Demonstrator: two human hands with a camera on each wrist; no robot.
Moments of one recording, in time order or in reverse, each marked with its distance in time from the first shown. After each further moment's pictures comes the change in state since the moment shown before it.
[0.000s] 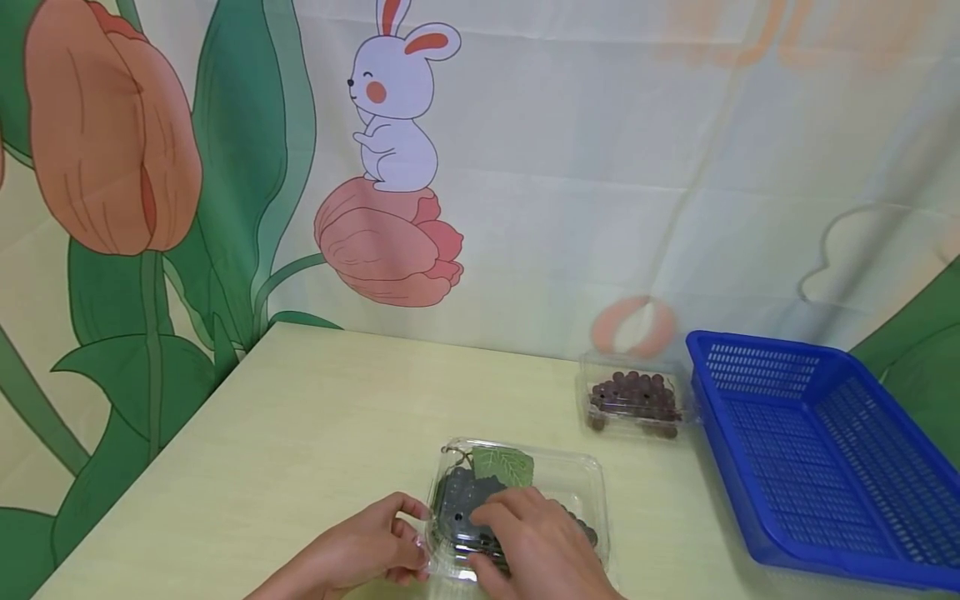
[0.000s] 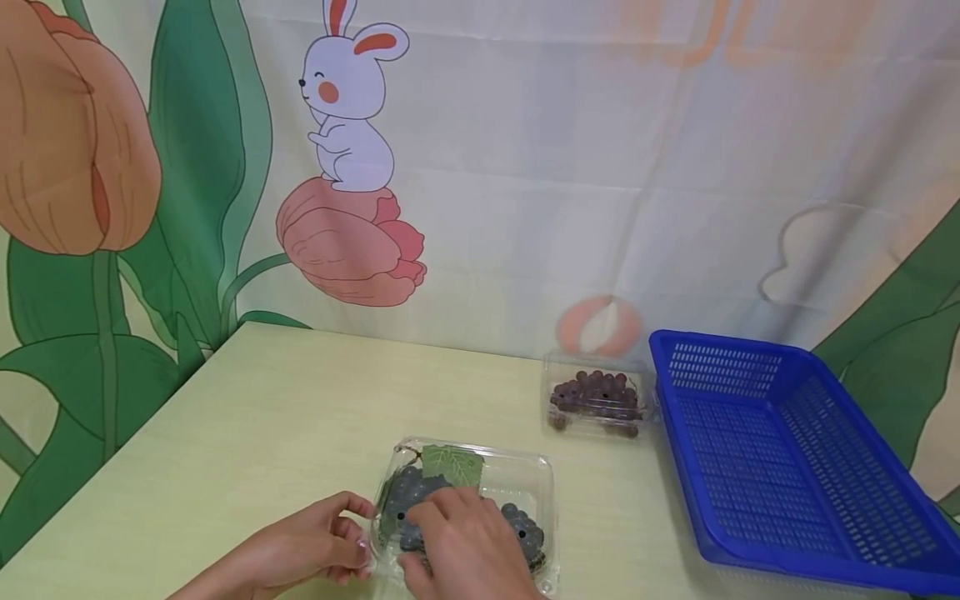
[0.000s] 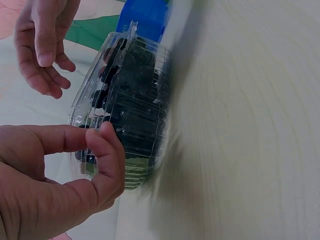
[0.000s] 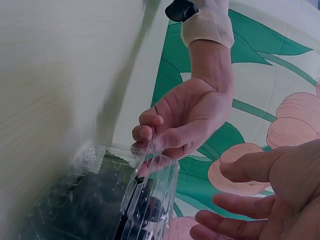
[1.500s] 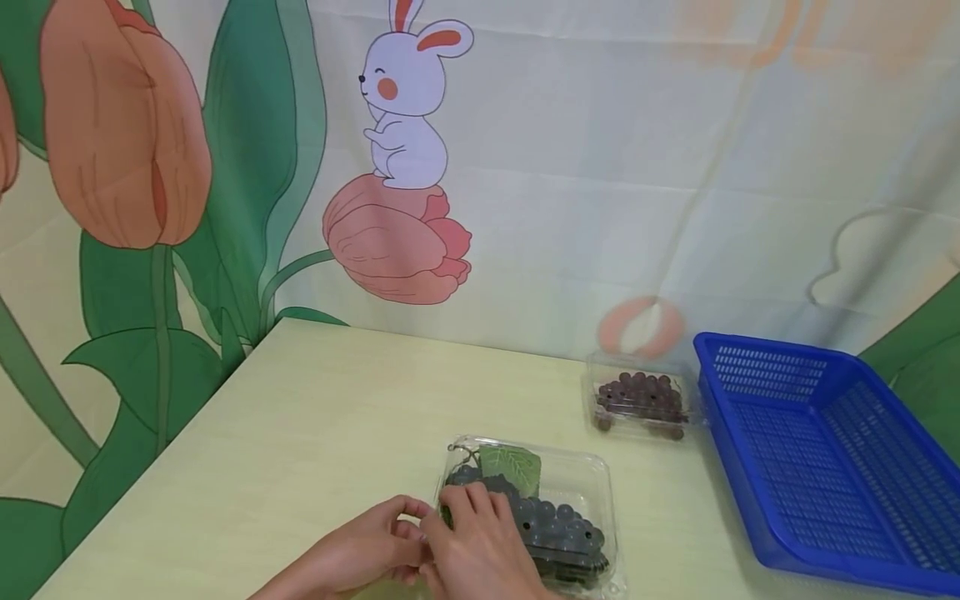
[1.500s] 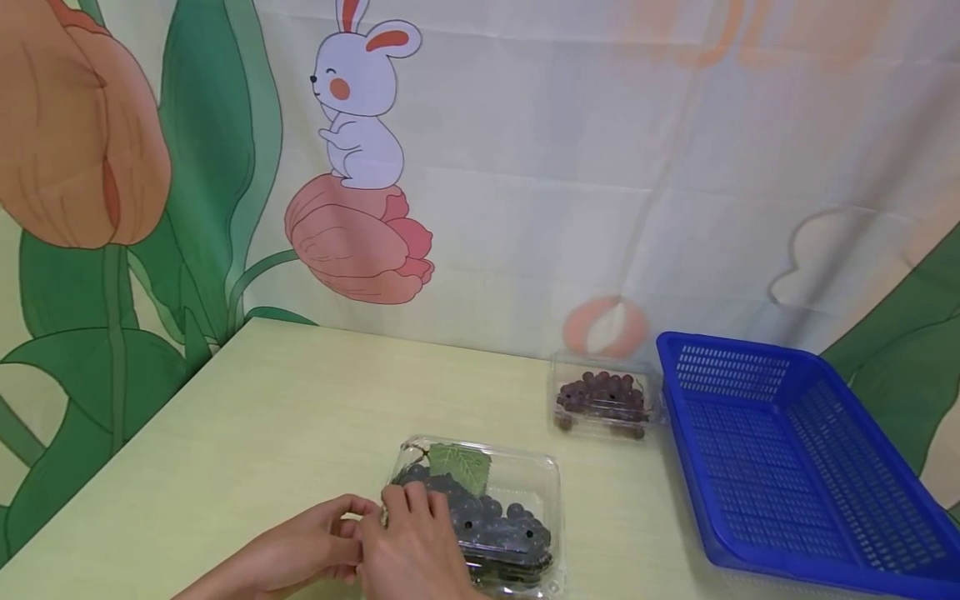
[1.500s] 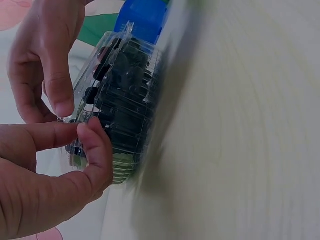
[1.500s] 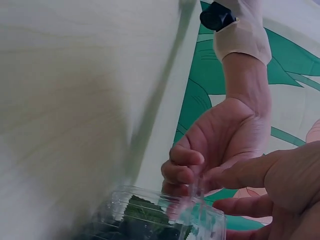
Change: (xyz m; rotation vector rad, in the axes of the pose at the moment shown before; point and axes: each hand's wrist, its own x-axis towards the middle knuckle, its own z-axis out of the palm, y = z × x) left_hand -0.003 -0.012 -0.011 -0.107 -0.107 0.043; right_hand 0.029 -0.025 0.050 -0.275 0.033 -0.176
